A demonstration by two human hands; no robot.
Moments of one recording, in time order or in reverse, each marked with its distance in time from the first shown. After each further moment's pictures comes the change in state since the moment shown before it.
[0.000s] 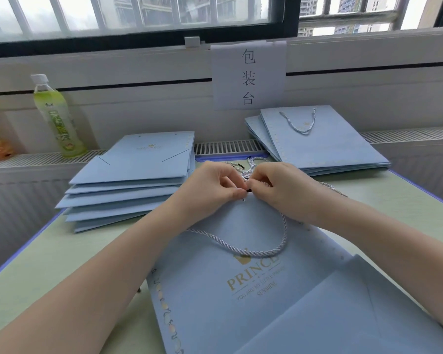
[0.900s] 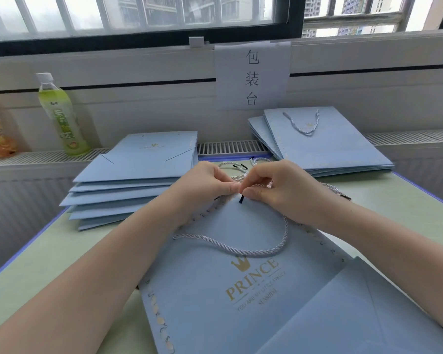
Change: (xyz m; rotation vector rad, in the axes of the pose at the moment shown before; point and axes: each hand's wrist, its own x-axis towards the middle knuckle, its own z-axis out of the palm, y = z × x) left_hand 0.003 -0.005 -0.011 -0.045 -0.009 -0.231; right_hand 0.000 0.001 0.003 0.203 0.059 -0.179
